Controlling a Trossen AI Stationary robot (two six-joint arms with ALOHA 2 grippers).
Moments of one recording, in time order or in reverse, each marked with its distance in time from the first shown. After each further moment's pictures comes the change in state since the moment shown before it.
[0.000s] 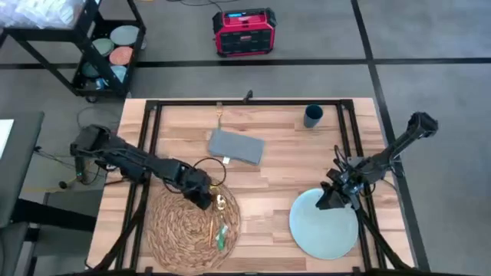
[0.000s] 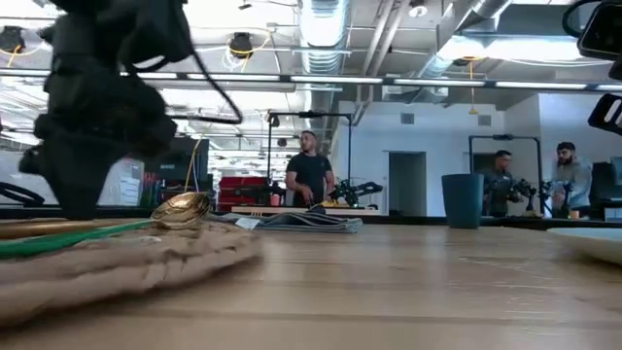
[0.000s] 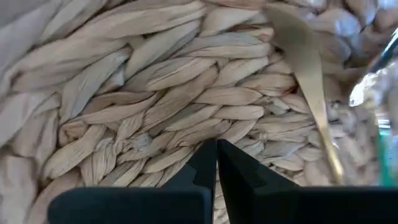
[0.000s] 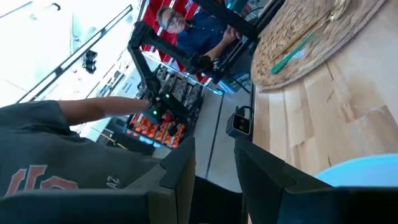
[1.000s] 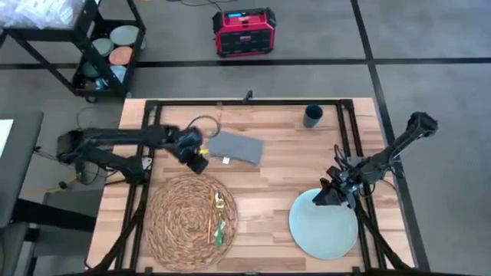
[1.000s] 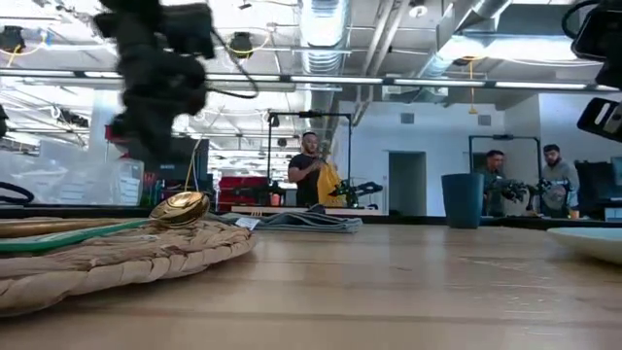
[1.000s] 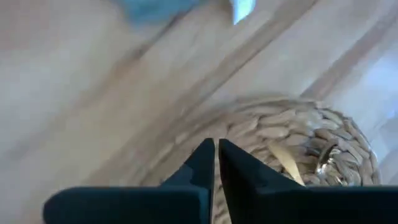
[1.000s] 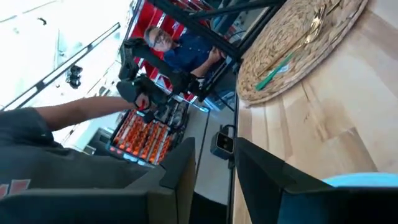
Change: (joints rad) left arm 0.422 -0.384 0.054 -0.393 -0.103 0.379; right arm 0.000 0.003 0.000 -0.007 0.106 -0.029
